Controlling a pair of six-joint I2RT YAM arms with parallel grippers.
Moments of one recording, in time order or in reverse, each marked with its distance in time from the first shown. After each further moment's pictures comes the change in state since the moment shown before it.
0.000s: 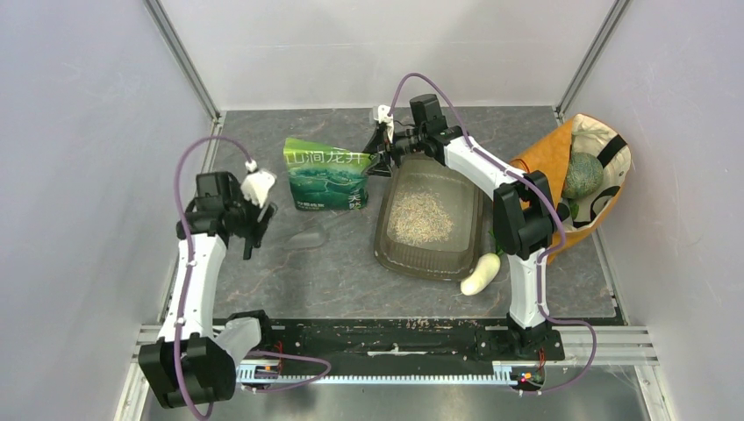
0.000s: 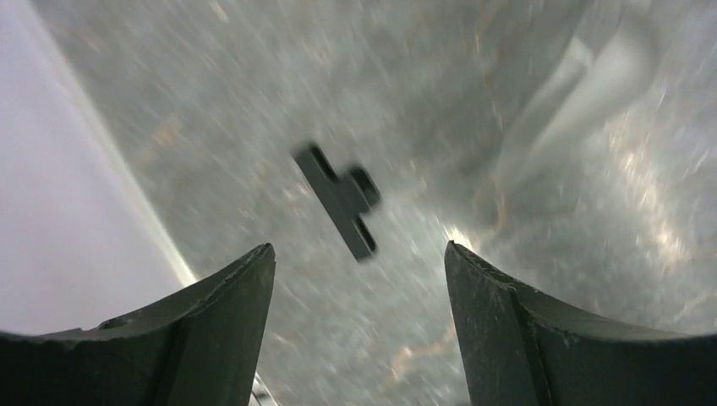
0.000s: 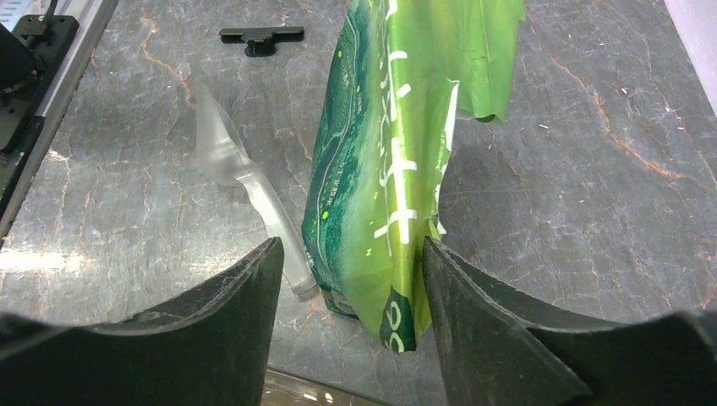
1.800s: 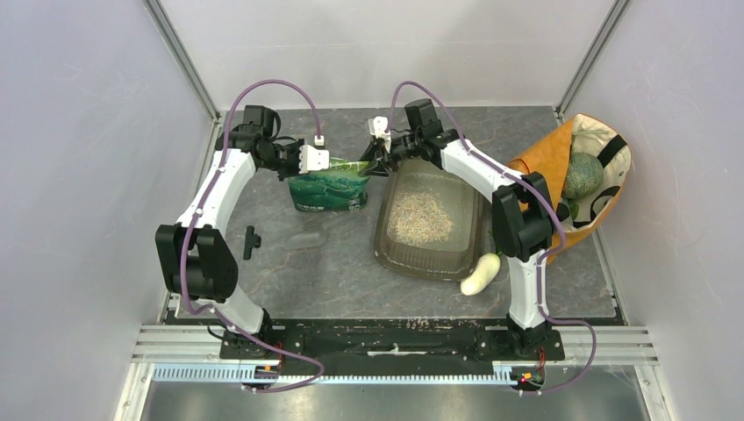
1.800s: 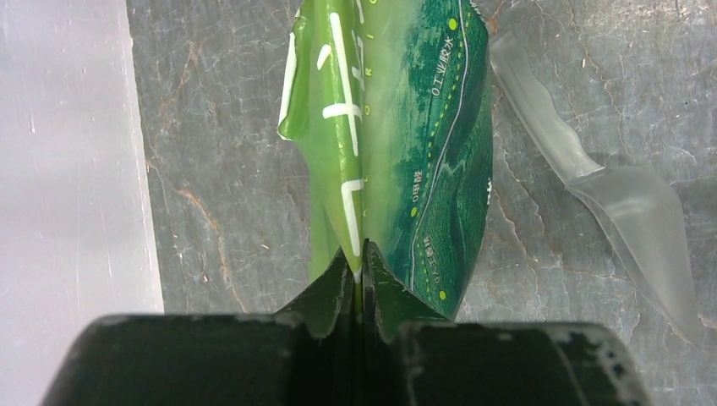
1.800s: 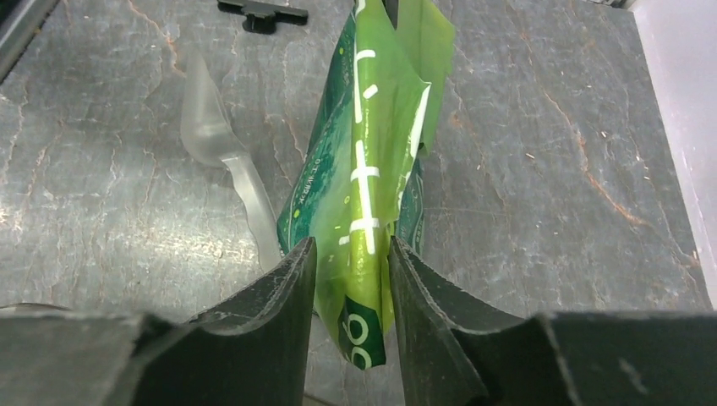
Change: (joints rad) left arm -0.228 0.605 0.505 -0.128 0.423 0.842; right arm 0.023 -0.011 -0.031 -0.012 -0.005 -0.200
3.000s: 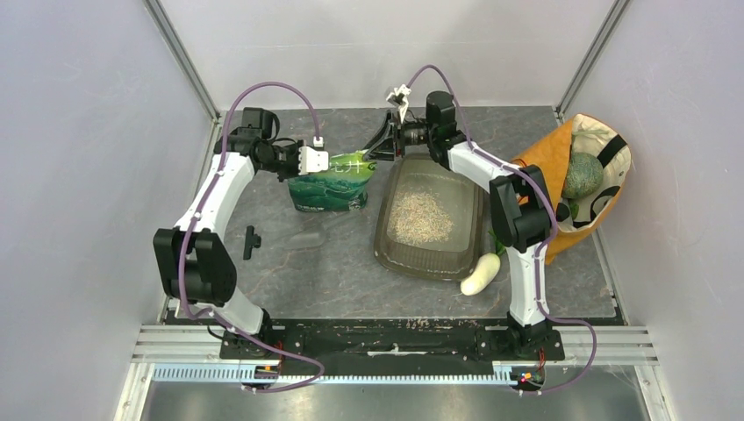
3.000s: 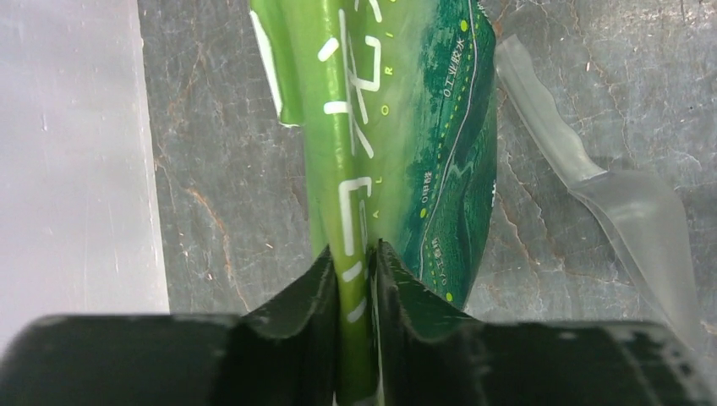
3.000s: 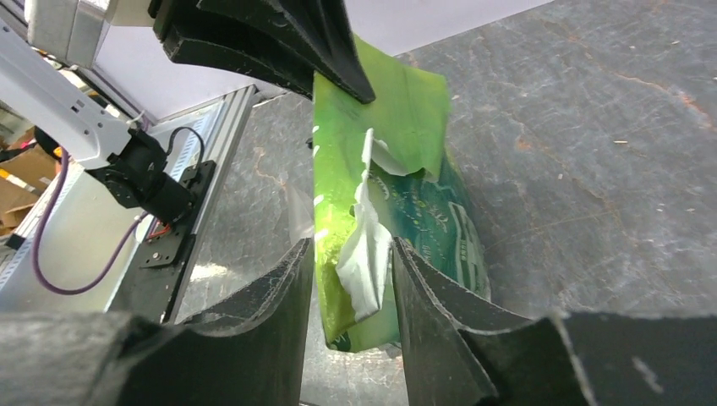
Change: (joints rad) left arm 0.000 -0.032 -0.043 0.040 0.008 -0.008; right arm -0.082 0.079 -0.051 0.628 -0.171 1.008
